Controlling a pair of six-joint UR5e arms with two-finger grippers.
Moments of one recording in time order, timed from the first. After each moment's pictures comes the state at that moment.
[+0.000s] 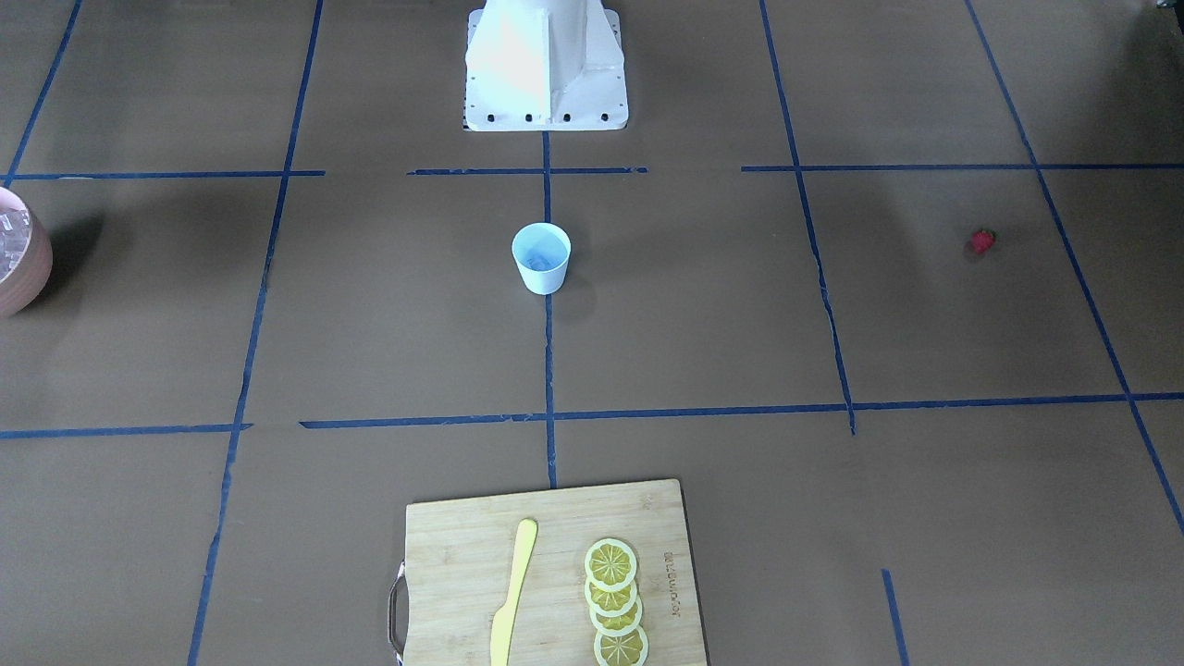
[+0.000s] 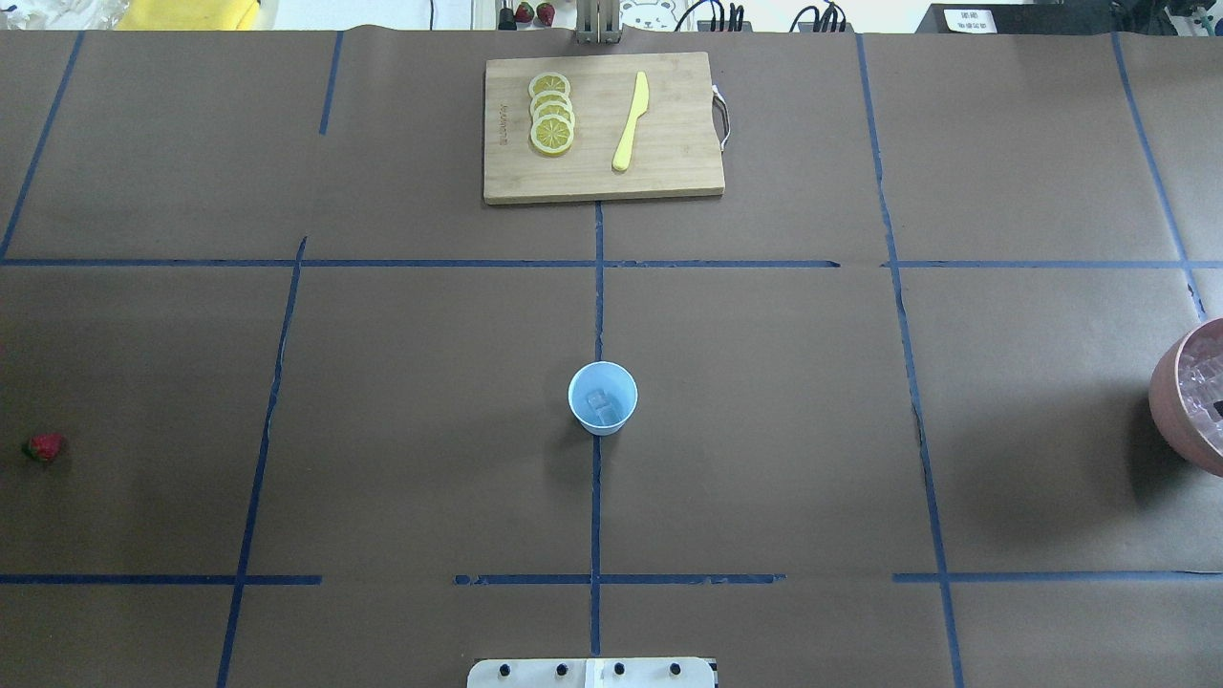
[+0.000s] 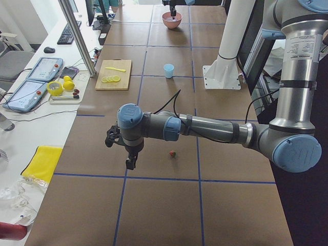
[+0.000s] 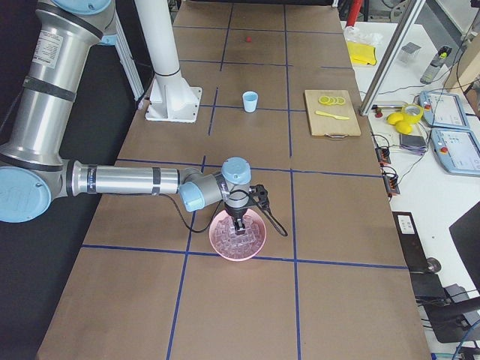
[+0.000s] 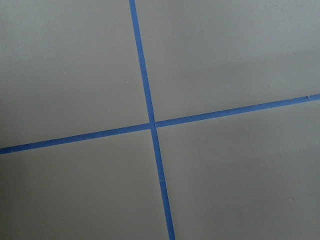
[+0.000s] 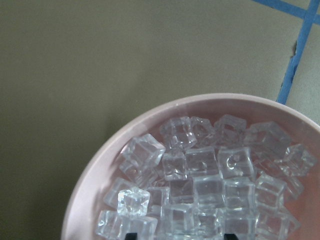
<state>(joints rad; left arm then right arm) -1.56 -1.59 -1.69 -1.56 -2.37 0.08 1.16 -1.88 1.81 -1.16 2.22 0.21</state>
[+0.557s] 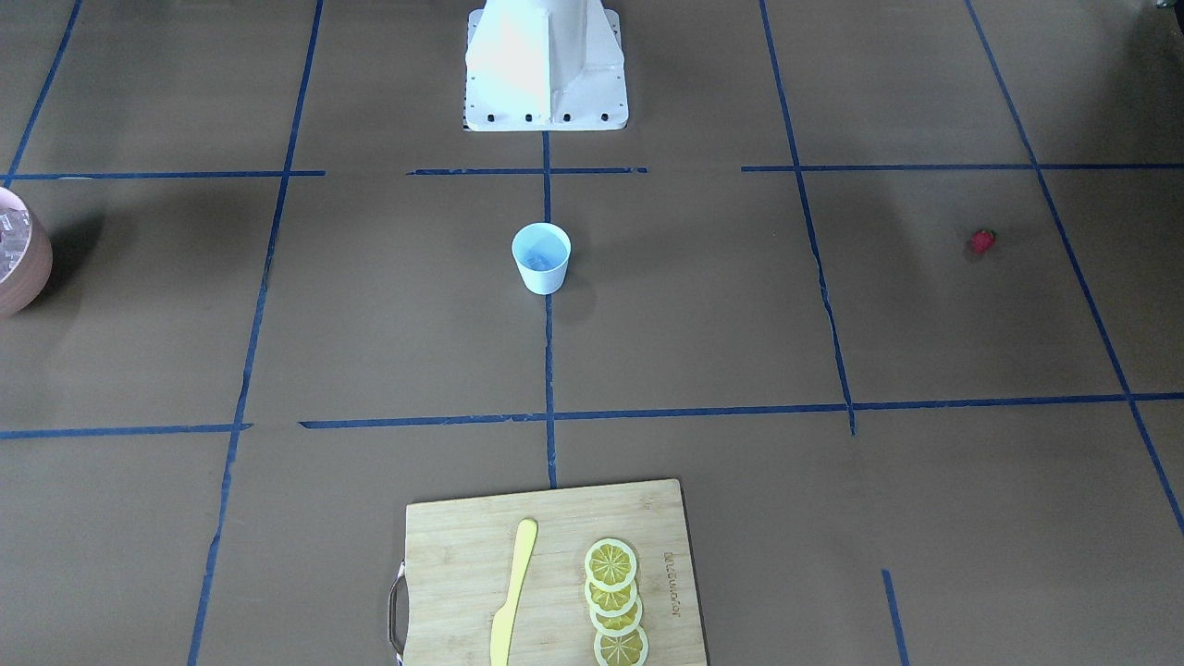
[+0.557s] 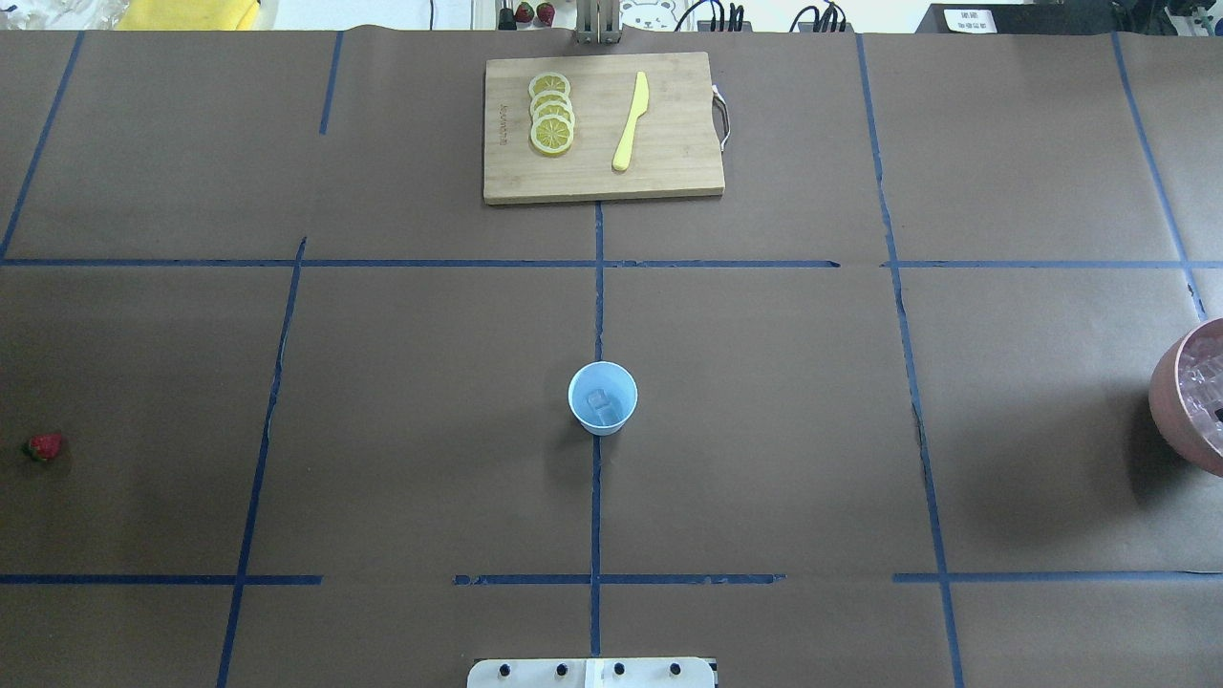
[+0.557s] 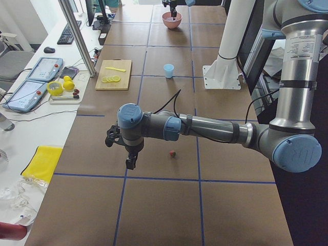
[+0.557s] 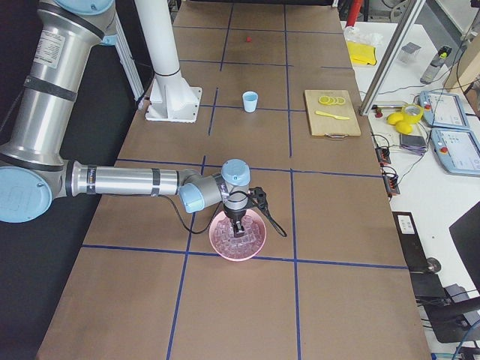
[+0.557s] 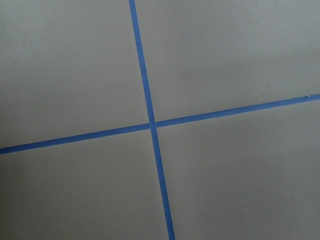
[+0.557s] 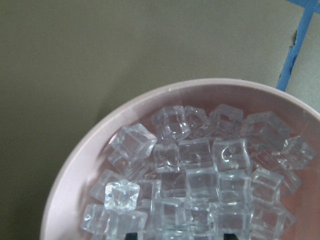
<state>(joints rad) -1.56 -1.59 -1.69 -1.56 -2.37 0.08 1.15 -1.89 1.79 -1.16 2.20 0.20</state>
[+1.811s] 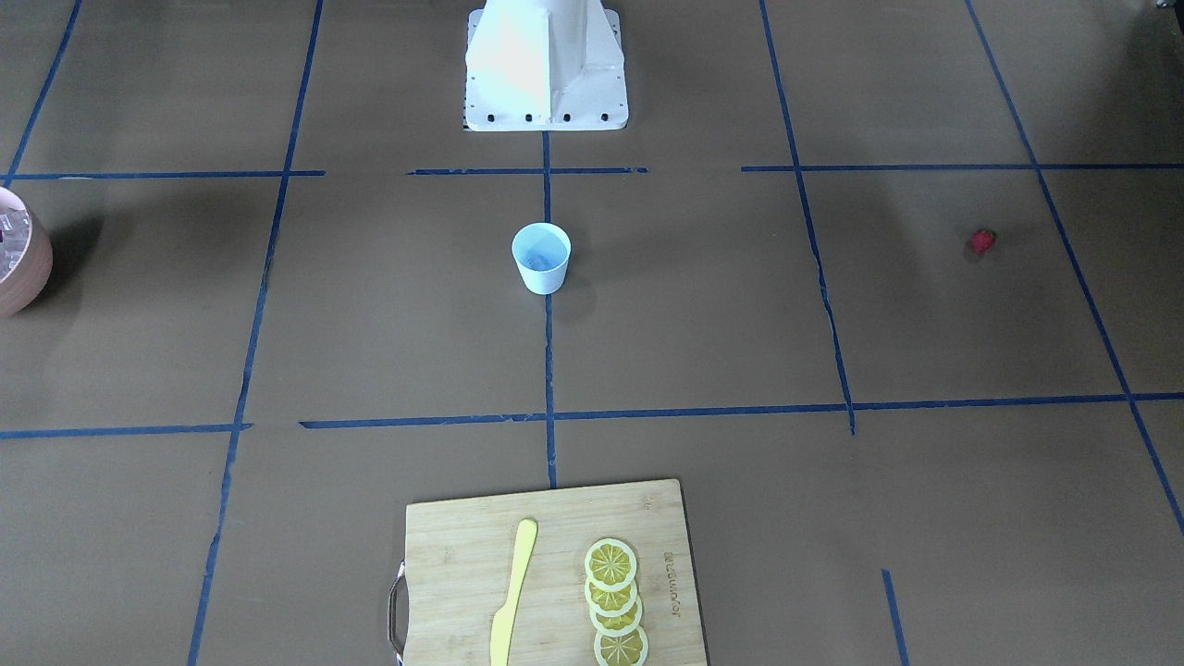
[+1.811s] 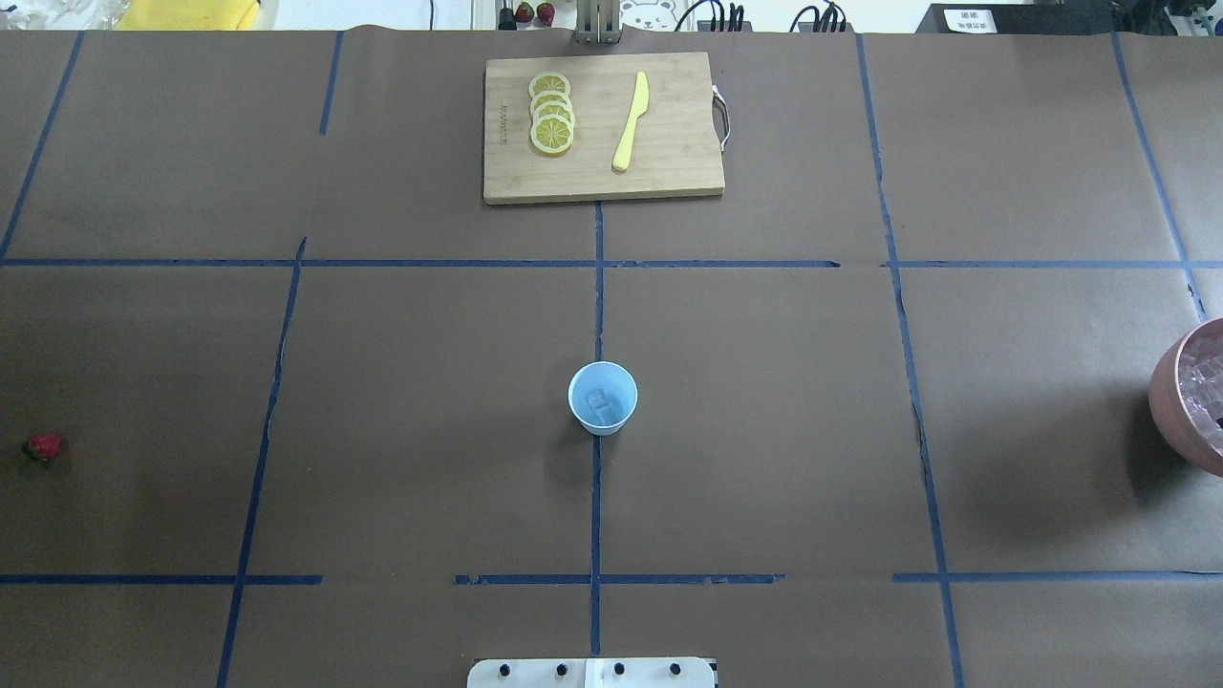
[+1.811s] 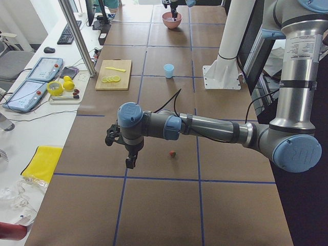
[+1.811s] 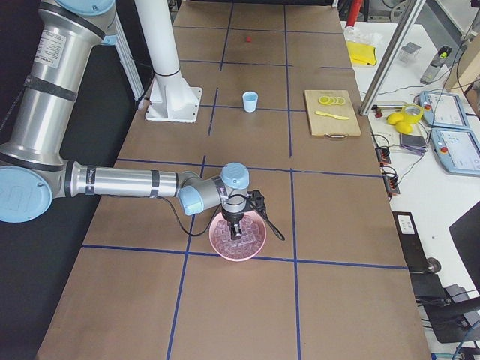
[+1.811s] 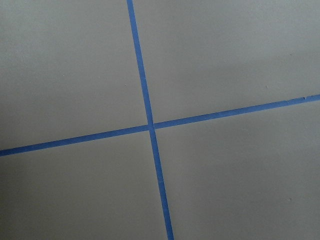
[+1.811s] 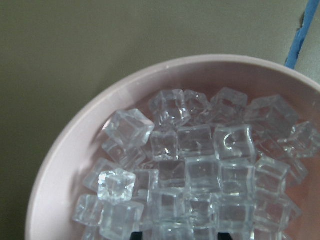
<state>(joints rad) -1.56 -1.59 -1.70 -1.56 -2.37 0.08 1.13 -1.90 1.78 -1.16 2.20 0.19</state>
